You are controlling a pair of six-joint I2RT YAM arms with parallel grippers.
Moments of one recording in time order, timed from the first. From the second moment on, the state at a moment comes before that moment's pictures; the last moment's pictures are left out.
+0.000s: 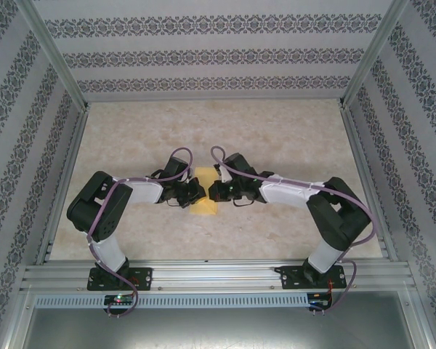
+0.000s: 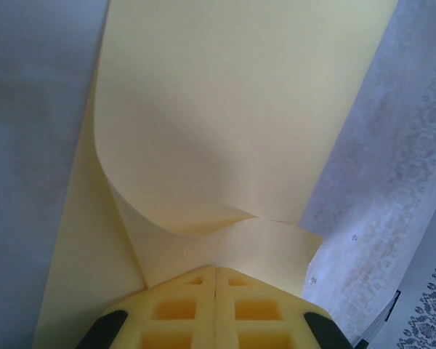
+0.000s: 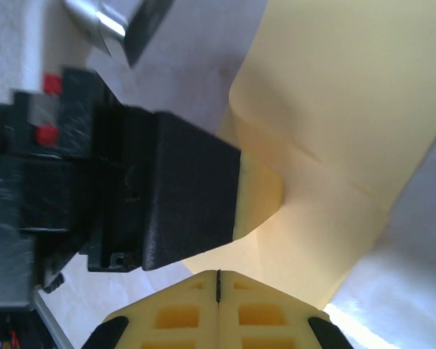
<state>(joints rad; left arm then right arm) -0.47 1.76 0.78 0.03 0.48 -1.00 0.71 1.69 0.91 -0.11 -0.41 0.64</state>
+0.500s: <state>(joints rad) -0.47 1.76 0.78 0.03 0.48 -1.00 0.75 1.79 0.91 -0.08 -0.43 0.71</state>
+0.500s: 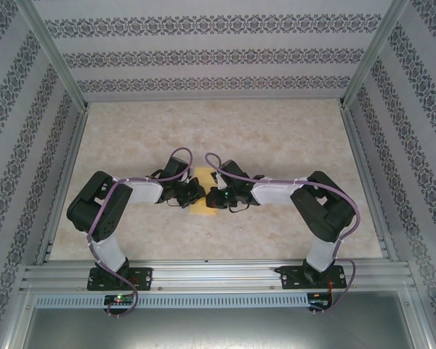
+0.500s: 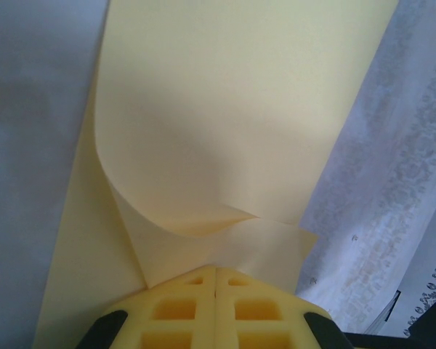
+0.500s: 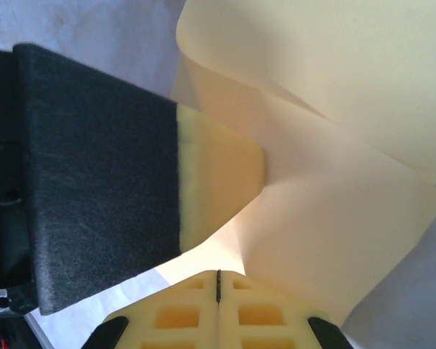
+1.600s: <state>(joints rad) -0.47 1.76 0.78 0.03 0.48 -1.00 0.74 1.78 0.87 -0.10 -0.40 0.69</state>
